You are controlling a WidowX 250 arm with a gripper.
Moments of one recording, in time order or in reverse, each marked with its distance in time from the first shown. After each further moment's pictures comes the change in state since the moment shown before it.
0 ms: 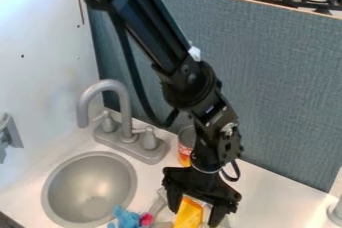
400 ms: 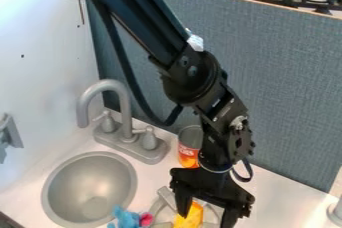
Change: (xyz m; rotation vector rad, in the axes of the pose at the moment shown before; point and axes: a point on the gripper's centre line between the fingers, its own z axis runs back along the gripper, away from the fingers) arm -0.012 -0.014 0.022 -0.044 0.010 -0.028
